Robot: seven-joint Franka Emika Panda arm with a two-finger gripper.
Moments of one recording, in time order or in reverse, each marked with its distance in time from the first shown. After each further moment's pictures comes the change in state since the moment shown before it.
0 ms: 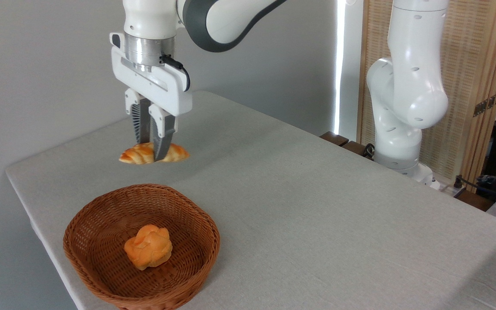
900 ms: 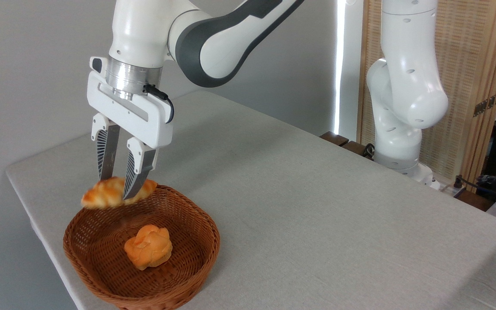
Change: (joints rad) arm 0.001 0.124 0.066 0.026 0.044 0.248 0.000
